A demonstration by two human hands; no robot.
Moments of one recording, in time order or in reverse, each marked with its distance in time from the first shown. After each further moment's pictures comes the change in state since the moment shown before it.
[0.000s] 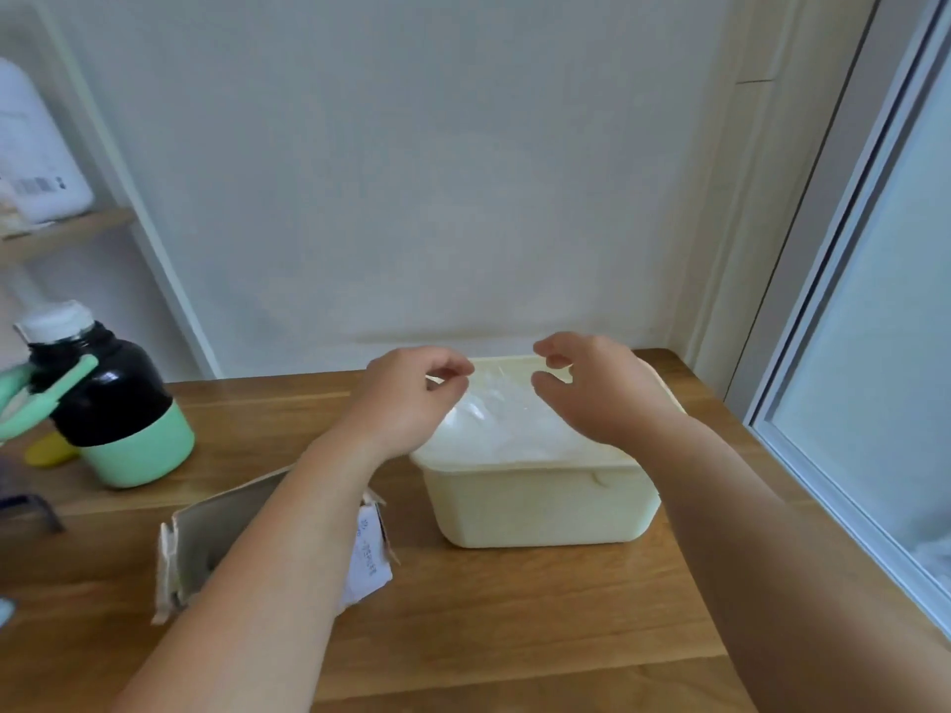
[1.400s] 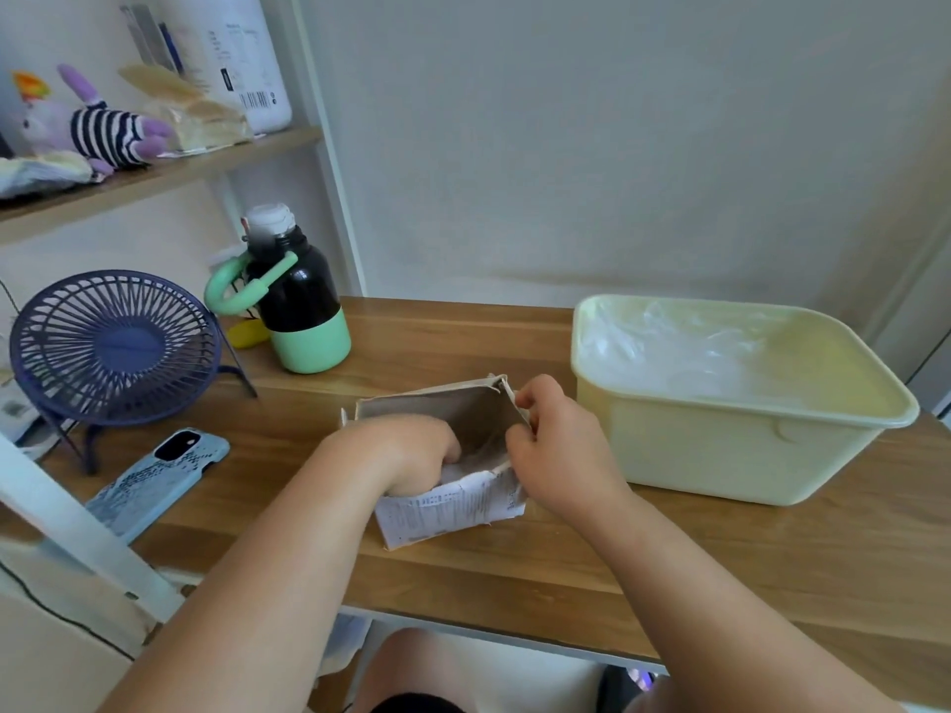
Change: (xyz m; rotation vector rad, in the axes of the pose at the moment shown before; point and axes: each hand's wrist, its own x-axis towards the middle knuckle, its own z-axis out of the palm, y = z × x) left_hand -0.103 -0.079 -0.054 0.694 -0.691 -0.305; right_hand -0.064 -0.094 0.140 0.283 -0.171 -0.099
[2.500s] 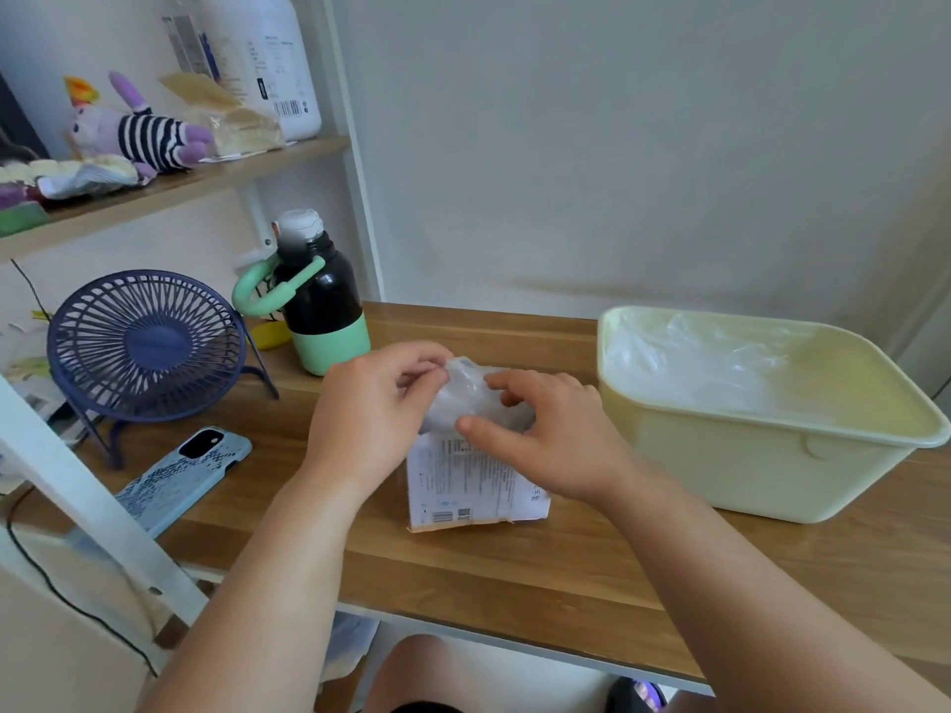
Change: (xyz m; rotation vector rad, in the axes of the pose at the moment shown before) left_hand -0.026 -0.030 0.016 -0.684 1.171 0.128; right_hand 0.011 -0.028 -0.008 -0.165 -0.113 -0.195
